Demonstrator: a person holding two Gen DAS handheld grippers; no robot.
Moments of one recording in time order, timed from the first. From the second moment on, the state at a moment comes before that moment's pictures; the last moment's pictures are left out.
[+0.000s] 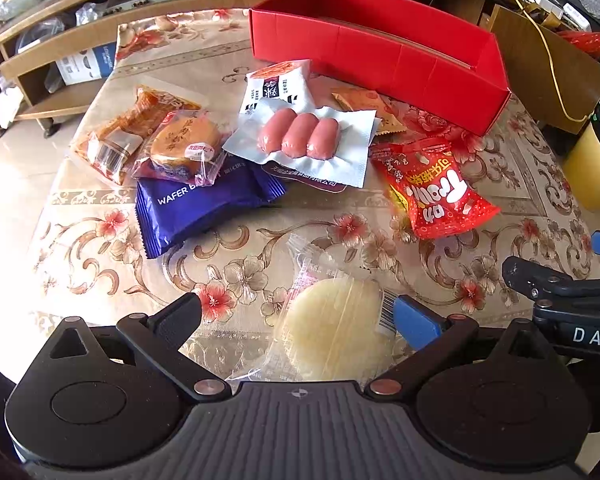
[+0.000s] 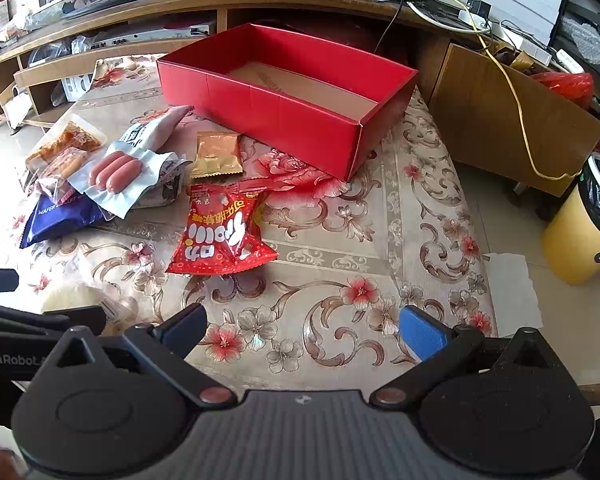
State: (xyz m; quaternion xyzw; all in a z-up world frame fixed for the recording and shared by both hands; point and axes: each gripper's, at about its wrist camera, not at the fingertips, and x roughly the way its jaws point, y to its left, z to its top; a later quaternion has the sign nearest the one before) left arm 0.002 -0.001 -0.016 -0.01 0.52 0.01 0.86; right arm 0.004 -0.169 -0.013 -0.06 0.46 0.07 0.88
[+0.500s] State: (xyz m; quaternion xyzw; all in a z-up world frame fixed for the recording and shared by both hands) left arm -0.001 -0.009 -0.018 0.02 0.52 -0.02 0.86; right arm 0.003 -0.175 -0.015 -0.05 0.47 0.06 0.88
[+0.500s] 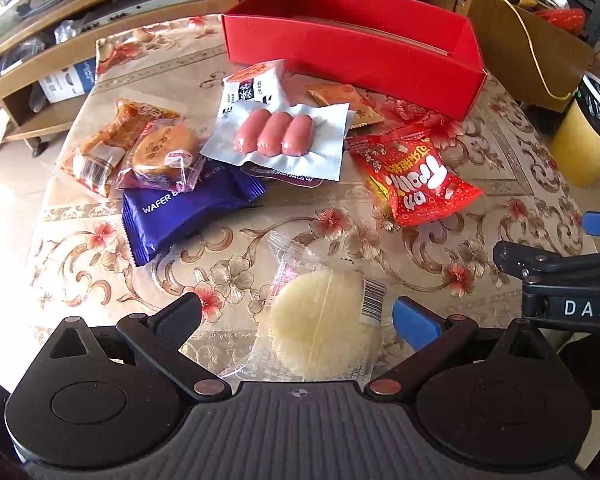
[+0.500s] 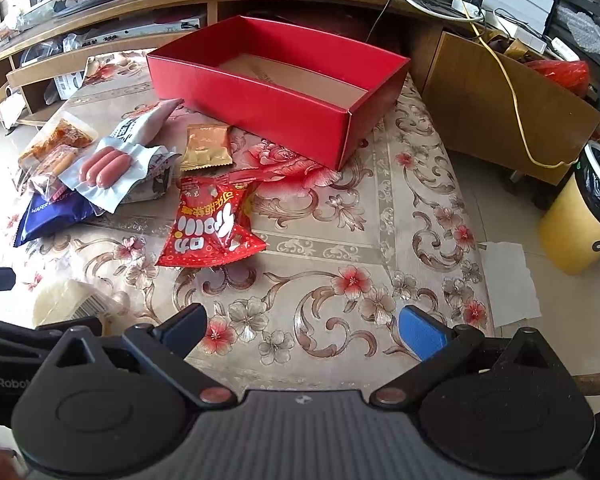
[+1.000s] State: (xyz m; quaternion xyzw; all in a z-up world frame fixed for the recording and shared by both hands) left arm 0.009 -0.013 -0.037 0.03 0.55 -0.04 0.83; right arm 0.016 -0.172 -0.018 -0.05 0.48 0.07 0.87
